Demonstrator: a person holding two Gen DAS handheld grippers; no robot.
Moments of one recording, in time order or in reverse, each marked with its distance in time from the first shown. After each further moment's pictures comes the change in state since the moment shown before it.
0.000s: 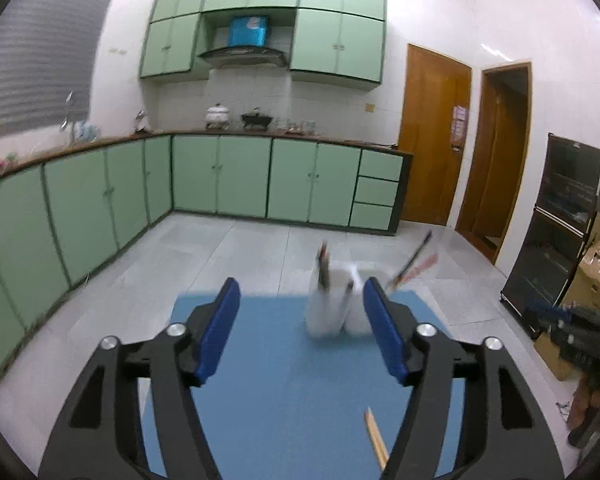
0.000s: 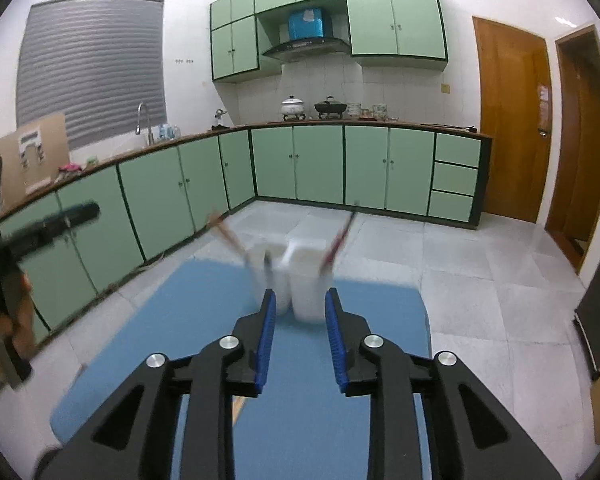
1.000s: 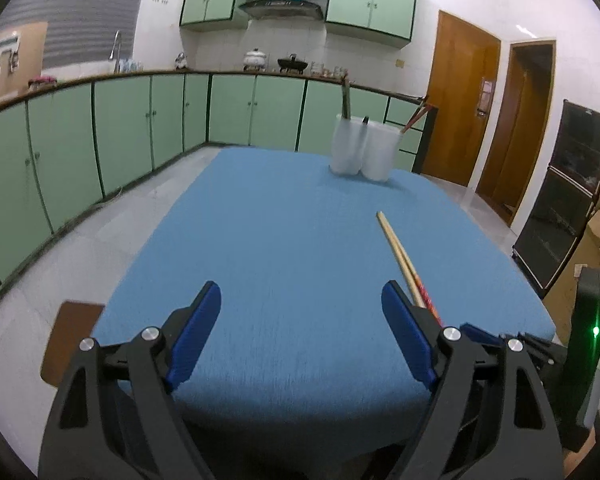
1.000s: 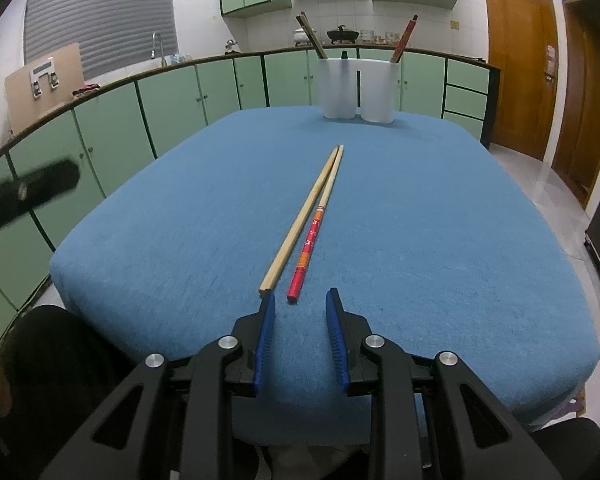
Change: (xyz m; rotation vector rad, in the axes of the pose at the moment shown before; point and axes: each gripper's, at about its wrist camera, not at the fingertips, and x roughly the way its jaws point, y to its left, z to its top) left arm -0.105 0.003 -0.219 -0.077 0.148 0.096; right arm -0.013 0.122 -0.227 0.004 0.211 0.007
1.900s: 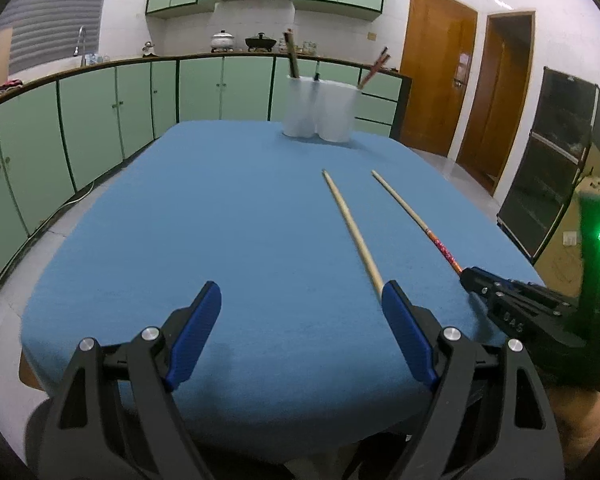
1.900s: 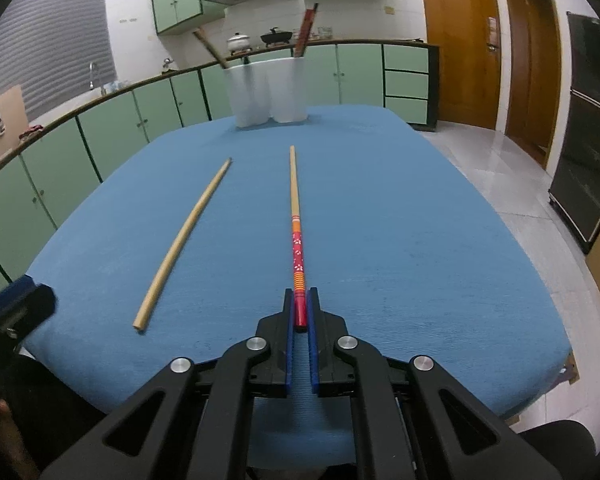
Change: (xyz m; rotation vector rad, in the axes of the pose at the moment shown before) left arm 0.045 -0.061 -0.029 0.086 0.075 -0.066; right arm 0.003 -0.079 0.007 0.184 -0.013 -0.129
